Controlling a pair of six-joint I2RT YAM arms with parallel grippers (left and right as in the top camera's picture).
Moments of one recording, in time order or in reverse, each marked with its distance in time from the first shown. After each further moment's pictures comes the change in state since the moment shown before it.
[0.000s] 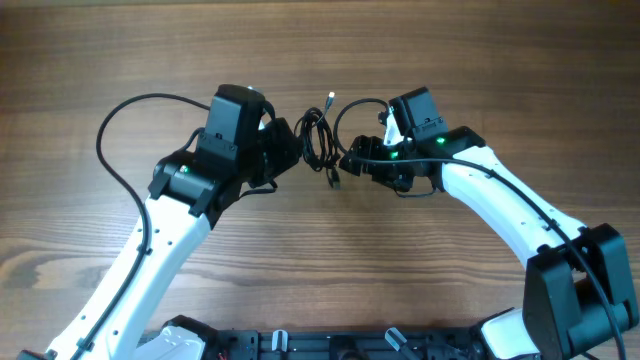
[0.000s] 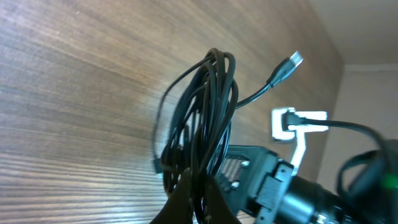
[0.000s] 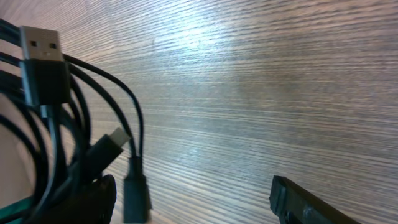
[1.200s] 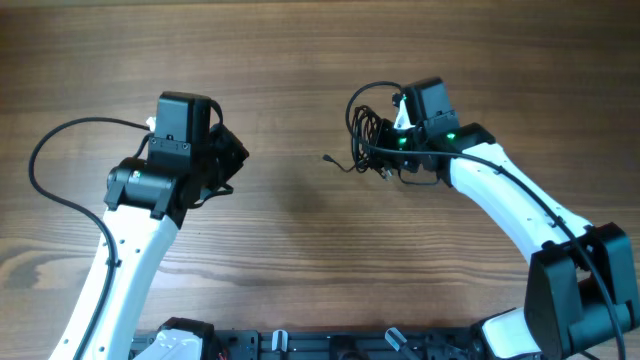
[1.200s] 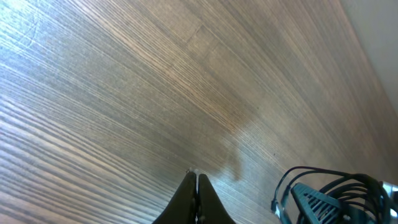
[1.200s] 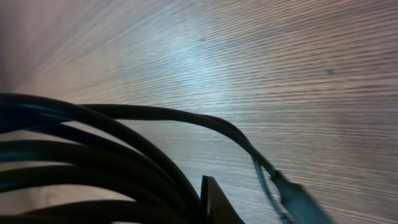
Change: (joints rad) left arm 0.203 -0.063 -0.006 -0.200 -0.183 0.022; right arm -0.057 0.002 0.002 0.134 0.042 0.036
